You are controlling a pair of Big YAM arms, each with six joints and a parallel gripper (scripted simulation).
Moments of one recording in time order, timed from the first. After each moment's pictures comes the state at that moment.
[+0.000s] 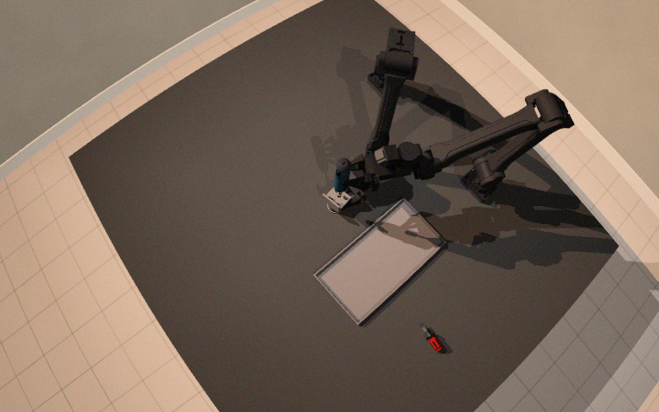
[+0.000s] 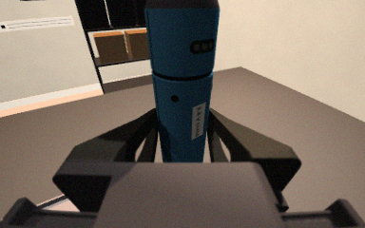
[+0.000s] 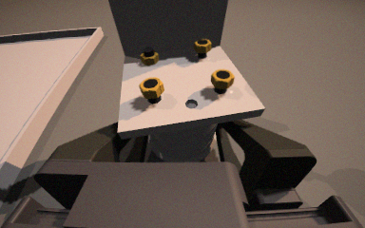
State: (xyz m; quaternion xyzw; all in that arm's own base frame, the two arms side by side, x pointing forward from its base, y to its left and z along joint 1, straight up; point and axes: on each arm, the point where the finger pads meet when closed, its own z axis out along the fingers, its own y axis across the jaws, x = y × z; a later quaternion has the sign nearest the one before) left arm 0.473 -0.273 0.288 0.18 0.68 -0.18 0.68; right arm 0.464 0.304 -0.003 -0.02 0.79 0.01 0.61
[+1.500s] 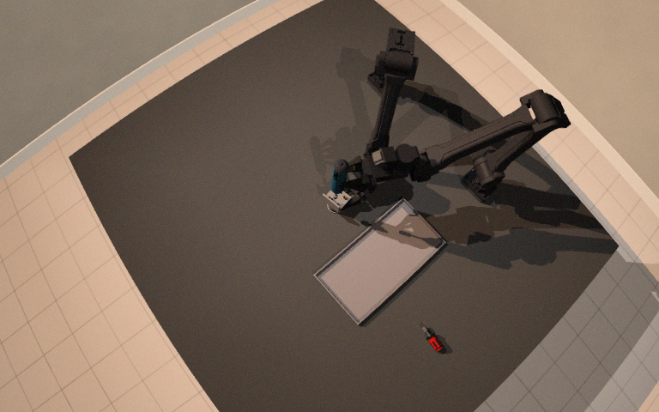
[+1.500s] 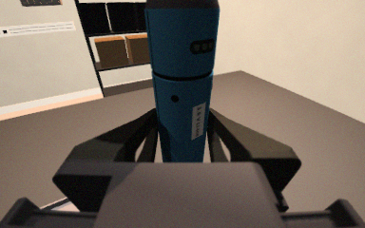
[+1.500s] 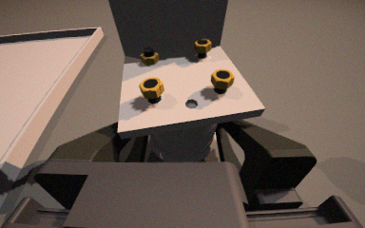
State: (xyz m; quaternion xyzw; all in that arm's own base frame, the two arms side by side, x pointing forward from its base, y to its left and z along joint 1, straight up) left arm 0.479 -0.277 0.282 0.18 0.67 -0.18 0.69; right arm 0.464 0.304 -0.003 -0.02 0.79 0.01 0.61
